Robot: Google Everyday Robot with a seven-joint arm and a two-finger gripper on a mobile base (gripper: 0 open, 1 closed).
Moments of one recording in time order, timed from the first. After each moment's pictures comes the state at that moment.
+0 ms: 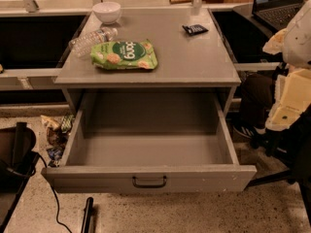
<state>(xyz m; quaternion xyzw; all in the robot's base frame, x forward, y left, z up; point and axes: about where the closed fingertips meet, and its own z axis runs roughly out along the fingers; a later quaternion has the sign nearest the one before) 0.438 -0.217 0.976 -0.60 0.78 -0.03 0.16</state>
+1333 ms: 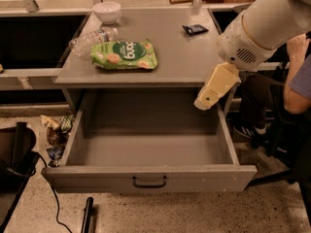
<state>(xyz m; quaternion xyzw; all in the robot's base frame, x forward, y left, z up) 0.518 -0.123 0.946 -0.56 0.78 0.04 0.27</state>
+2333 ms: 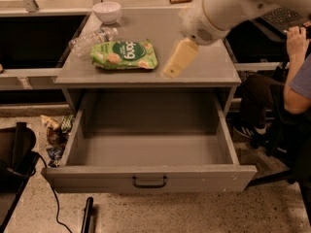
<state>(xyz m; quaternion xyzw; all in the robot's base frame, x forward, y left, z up) 0.600 -0.054 0.975 -0.59 0.71 0.02 0.38</state>
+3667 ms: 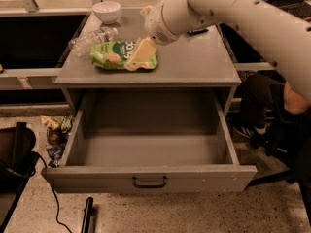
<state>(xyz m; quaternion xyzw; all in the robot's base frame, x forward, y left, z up) 0.681 0.048 0.950 -0.61 0.64 0.09 0.46</state>
